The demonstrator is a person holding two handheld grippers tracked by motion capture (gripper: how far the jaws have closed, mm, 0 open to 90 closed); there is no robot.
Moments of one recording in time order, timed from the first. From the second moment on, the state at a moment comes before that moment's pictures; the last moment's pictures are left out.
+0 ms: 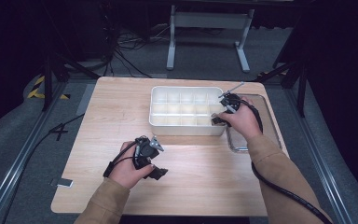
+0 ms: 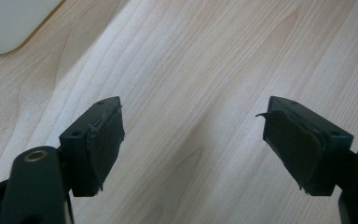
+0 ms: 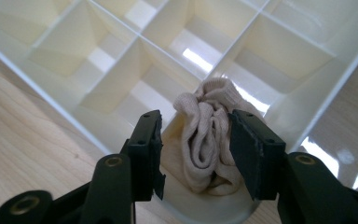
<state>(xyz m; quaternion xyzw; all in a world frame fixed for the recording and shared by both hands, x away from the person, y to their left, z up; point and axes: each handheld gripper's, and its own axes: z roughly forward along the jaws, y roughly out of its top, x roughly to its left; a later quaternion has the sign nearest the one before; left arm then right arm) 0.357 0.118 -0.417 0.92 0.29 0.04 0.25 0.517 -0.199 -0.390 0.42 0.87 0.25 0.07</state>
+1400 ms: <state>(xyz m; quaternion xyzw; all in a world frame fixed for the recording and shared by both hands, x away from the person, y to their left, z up) 0.354 0.127 -0.408 0.92 0.29 0.04 0.27 0.376 -0.249 -0.385 0.28 0.85 0.44 0.06</state>
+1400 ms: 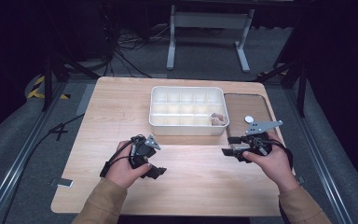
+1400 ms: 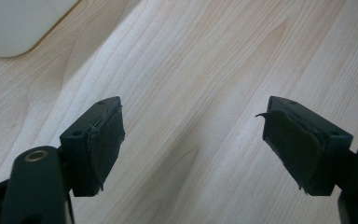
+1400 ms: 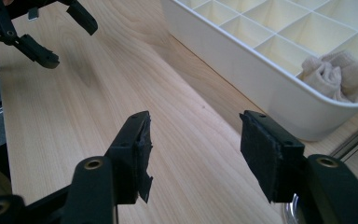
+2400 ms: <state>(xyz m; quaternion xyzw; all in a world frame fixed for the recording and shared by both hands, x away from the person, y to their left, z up) 0.352 0.132 -0.411 0.92 0.30 0.03 0.26 0.342 -0.224 -0.471 0.22 0.88 0.42 0.04</state>
